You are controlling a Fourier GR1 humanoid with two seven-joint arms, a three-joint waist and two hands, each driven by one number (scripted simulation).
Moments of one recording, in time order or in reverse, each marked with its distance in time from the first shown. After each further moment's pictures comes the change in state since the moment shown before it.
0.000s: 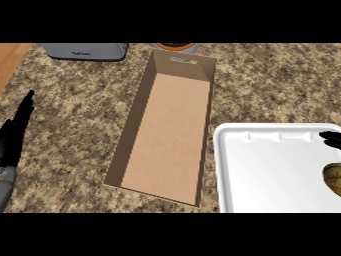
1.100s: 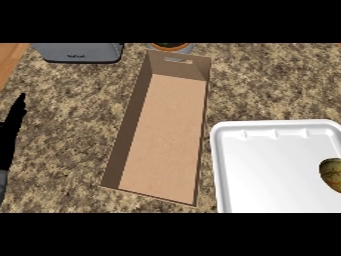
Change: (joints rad) left arm 0.023 0.026 0.019 0.008 0.045 -0.011 -0.017; right arm 0.124 0.196 -0.384 -0.281 -0.606 0.329 0.359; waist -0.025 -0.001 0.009
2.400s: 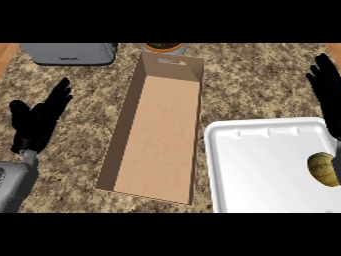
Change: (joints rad) left arm -0.137 -0.105 -0.048 -0.026 0.182 -0.184 0.067; right arm -0.253 0.268 0.109 -0.157 -0.012 -0.704 0.846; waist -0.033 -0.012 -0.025
